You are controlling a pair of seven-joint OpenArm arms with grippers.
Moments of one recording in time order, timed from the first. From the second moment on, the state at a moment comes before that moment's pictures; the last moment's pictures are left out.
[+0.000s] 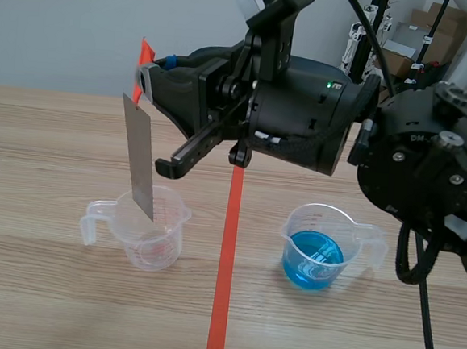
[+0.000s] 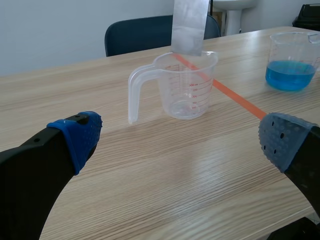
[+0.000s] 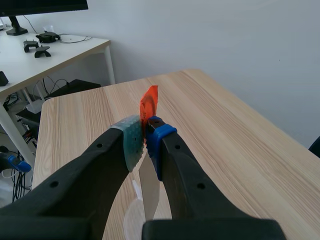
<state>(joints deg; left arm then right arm) 42.2 -15.4 -9.7 63.4 14.2 -19.1 -80.4 13.0 30.0 -40.9 104.8 33.9 23.4 -1.2</state>
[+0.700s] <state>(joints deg) 42.2 -15.4 -9.7 63.4 14.2 -19.1 -80.4 22.3 36.7 -40.9 105.9 49.3 28.5 -6.8</state>
